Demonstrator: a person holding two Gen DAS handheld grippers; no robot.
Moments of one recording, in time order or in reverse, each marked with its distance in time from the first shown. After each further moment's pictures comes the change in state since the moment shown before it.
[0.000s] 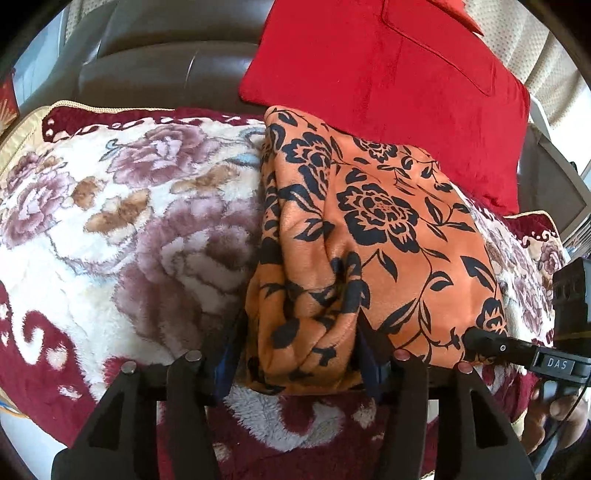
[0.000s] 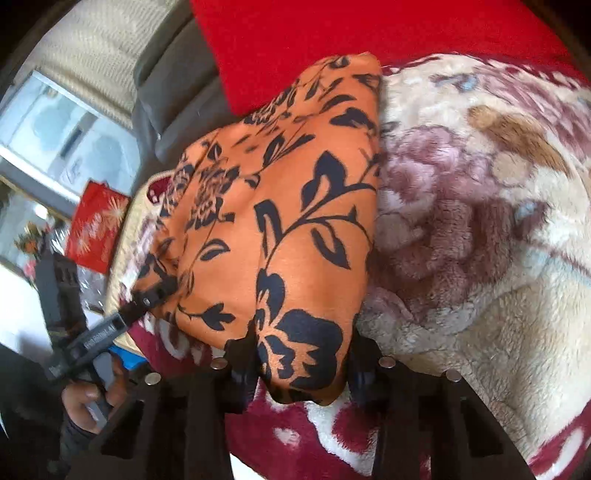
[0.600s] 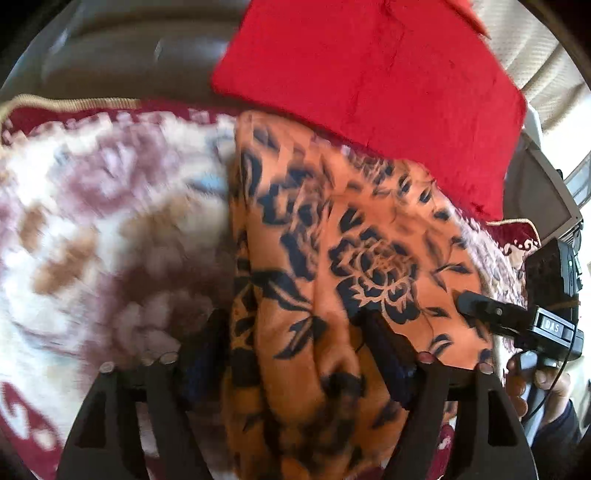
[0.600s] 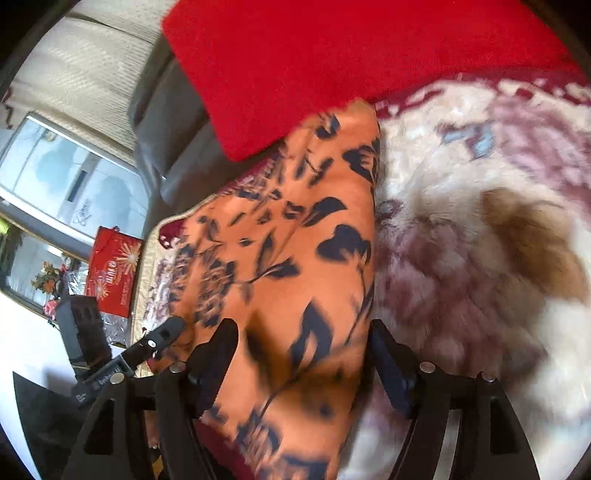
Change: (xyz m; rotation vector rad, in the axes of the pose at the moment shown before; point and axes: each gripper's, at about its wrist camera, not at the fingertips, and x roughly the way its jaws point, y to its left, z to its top) left arm 0.041 0.005 0.054 -0.009 0.079 -0.133; right arm 0.027 -0.017 0.076 0.068 -0.003 0.079
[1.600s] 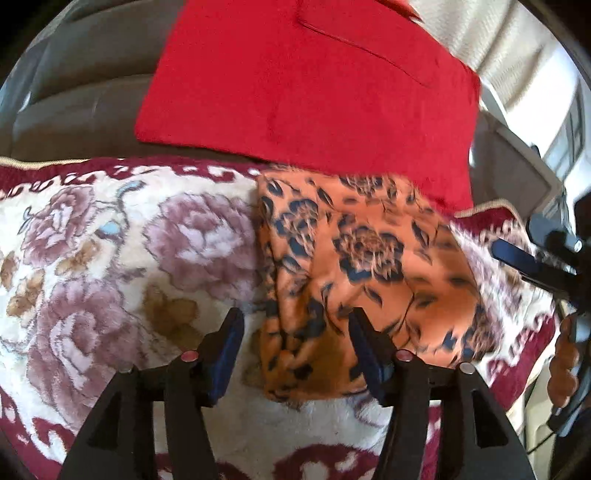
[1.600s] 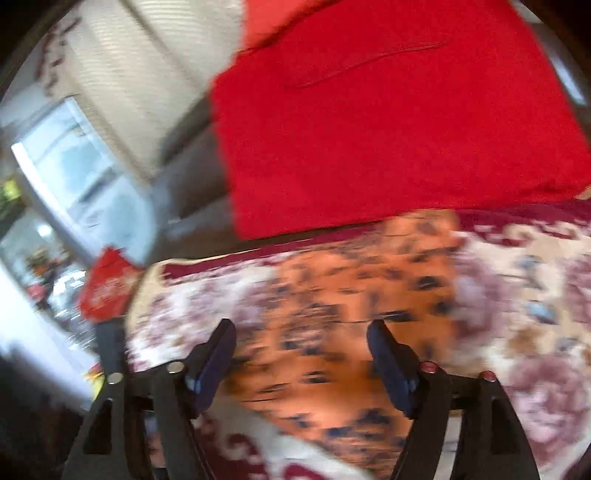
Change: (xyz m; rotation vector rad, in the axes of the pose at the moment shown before) left arm -0.005 -0.116 -0.024 0.167 -0.068 0.023; right arm -0.152 0.038 -0.002 -0.191 -0.261 -0.022
